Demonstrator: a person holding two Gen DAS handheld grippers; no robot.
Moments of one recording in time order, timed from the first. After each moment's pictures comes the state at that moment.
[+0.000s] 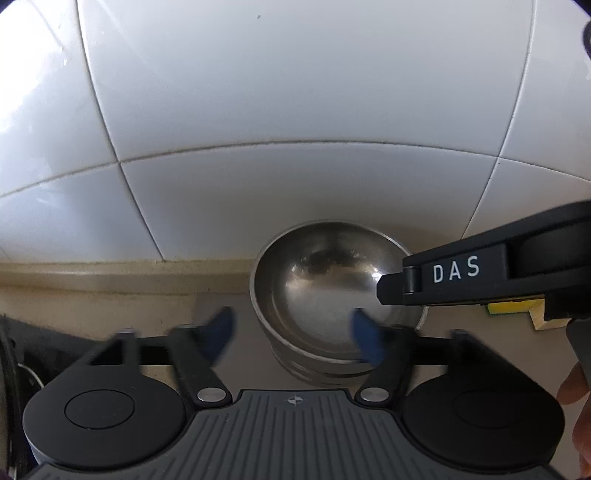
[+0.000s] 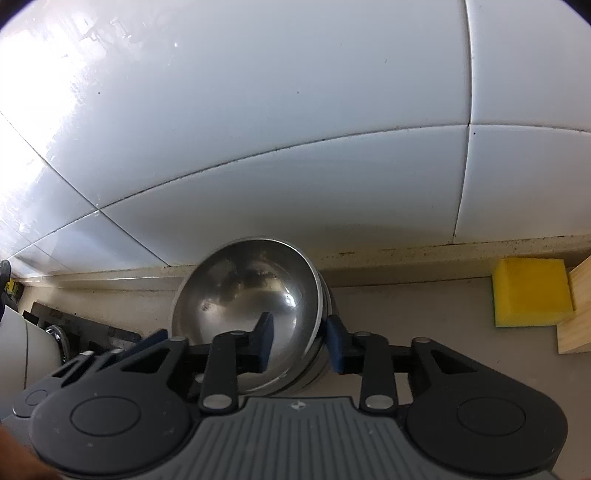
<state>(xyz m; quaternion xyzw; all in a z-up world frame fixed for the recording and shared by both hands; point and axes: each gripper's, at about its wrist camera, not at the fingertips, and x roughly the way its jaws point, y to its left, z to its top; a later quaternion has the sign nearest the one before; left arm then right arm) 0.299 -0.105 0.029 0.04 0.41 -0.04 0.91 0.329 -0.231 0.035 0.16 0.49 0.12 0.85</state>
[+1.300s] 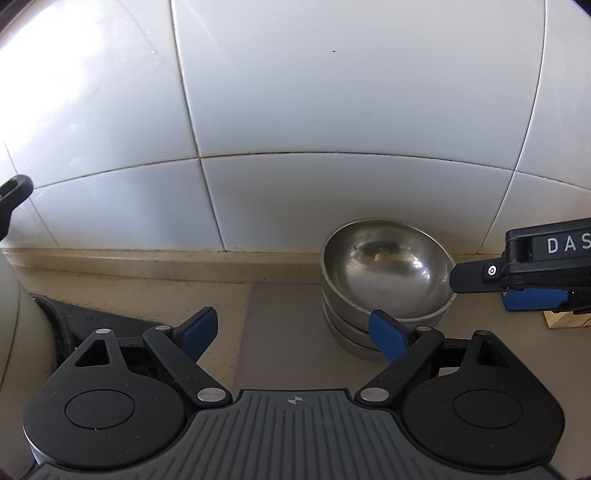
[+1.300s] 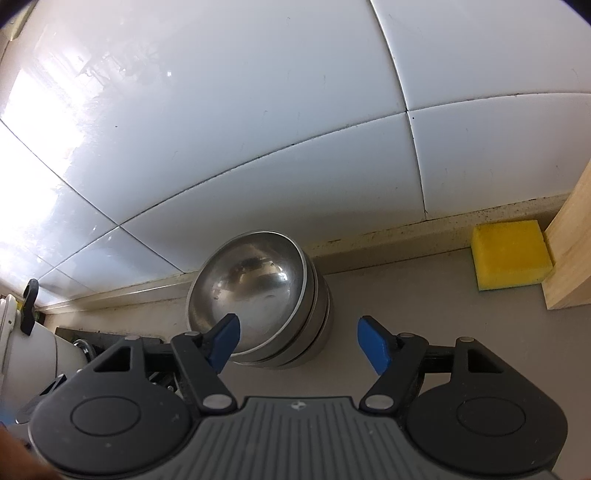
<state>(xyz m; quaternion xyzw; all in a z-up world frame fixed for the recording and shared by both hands) 0.257 -0.071 0.046 0.03 0.39 0.01 0.92 0.291 -0.258 0.046 0.22 0.47 0.12 0.85</state>
